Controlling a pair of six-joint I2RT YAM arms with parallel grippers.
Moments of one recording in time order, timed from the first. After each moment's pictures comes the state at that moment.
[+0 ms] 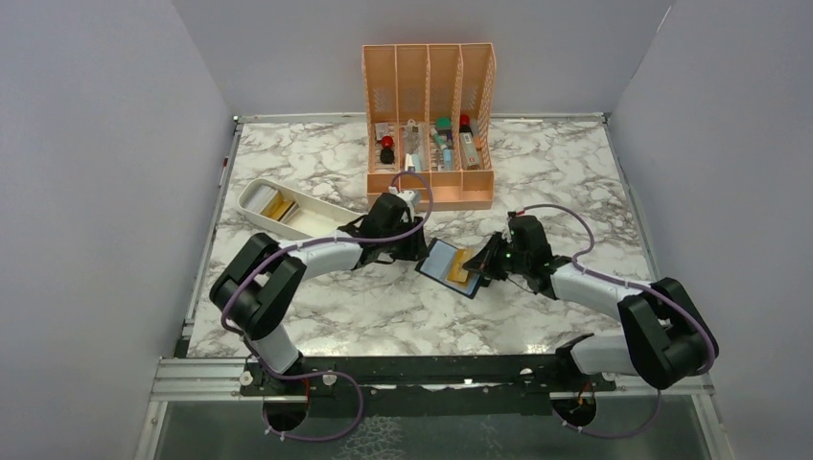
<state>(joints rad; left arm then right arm) -0.67 1.64 0.85 0.06 0.21 -0.51 0.44 1.31 0.47 0.11 -0.26 0.86</state>
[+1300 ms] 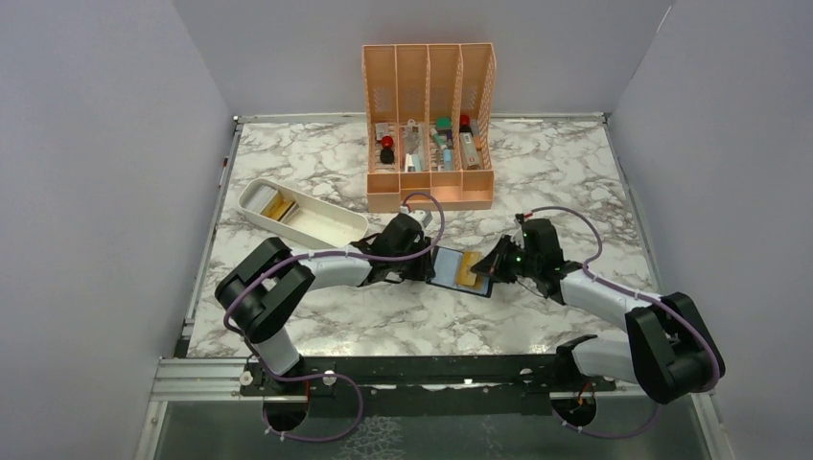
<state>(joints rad) -0.81 1.67 0.79 0.10 0.13 -0.59 0.35 1.24 0.41 0.11 -0.36 0.78</state>
